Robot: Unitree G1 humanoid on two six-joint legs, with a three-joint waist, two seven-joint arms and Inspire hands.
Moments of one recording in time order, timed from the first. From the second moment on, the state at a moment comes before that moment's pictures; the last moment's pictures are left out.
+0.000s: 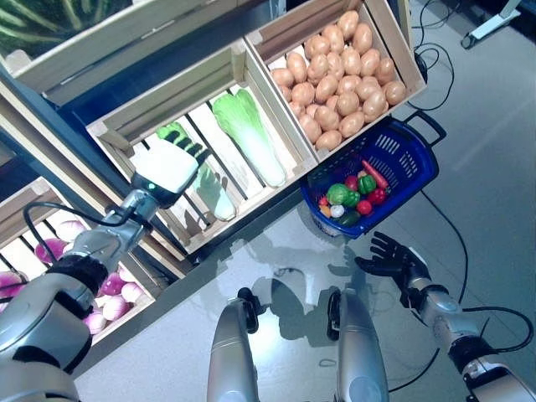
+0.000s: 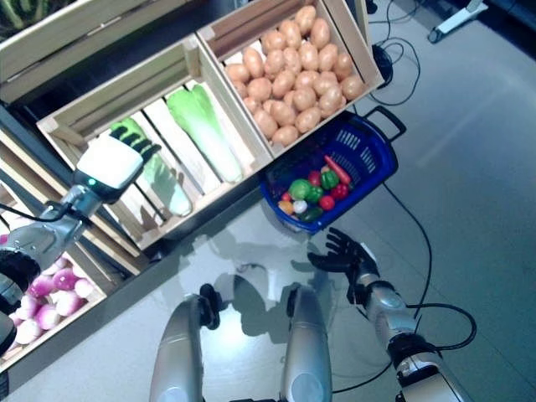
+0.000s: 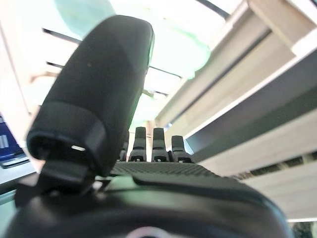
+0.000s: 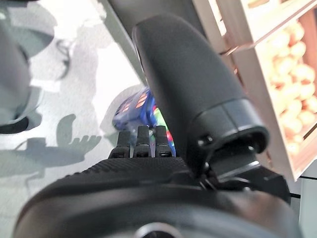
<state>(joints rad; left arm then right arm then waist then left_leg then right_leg) -0.89 0.96 -0.82 0.86 0.89 -0.10 0.66 -0.35 -0.55 0.32 0.82 0.72 -0.13 0.11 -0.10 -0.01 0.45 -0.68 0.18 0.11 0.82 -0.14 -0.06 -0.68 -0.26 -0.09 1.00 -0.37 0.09</state>
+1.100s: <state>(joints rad) -1.06 1.00 -0.94 0.95 0.89 -0.02 0.55 -0.44 -0.70 0.32 0.78 0.88 -0.11 0.15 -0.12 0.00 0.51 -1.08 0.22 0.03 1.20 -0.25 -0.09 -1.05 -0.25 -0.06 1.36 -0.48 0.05</state>
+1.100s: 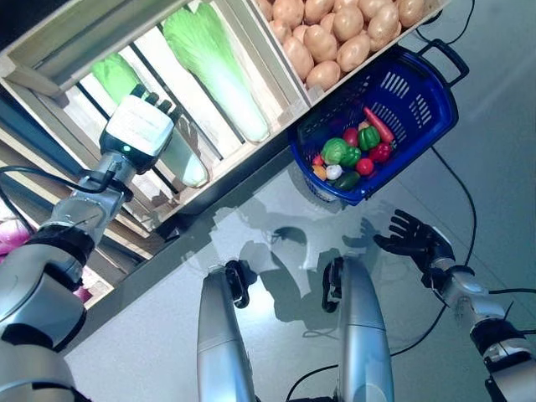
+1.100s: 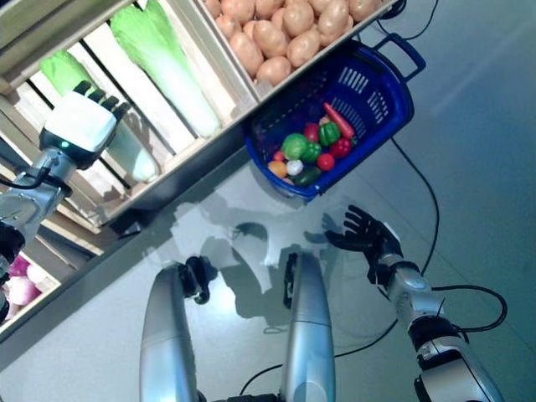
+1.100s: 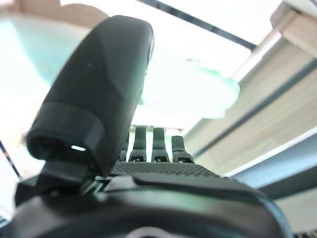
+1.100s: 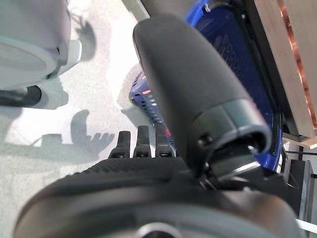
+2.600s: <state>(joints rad) -1.06 1.08 -0.95 0.90 0.69 -0.14 0.45 -0.40 -0.75 0.20 0.71 0.95 -0.11 0.14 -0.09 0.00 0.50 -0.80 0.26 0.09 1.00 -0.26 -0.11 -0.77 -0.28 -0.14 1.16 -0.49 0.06</state>
